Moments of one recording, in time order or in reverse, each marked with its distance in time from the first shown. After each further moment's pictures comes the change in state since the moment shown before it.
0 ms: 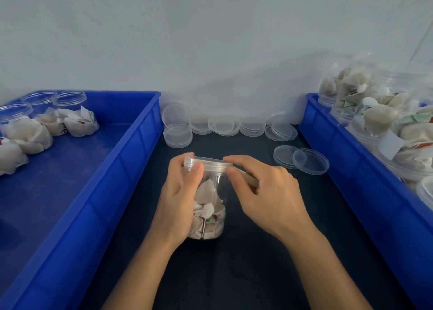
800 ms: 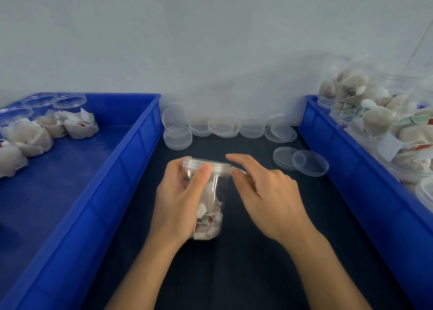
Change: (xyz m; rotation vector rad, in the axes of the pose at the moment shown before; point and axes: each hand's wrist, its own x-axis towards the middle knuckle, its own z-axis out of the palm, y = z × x) left_hand 0.001 0.006 0.004 0.050 0.129 -0.061; right_hand 0.001 -0.006 -0.006 -0.081 -0.118 0.013
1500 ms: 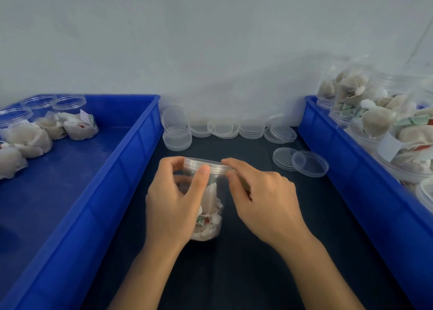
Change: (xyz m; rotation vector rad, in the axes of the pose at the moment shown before) left_hand -0.004 0.004 -0.001 0.208 0.125 0.187; right_hand -0.003 -0.004 0.008 -0.026 0.131 -0.059
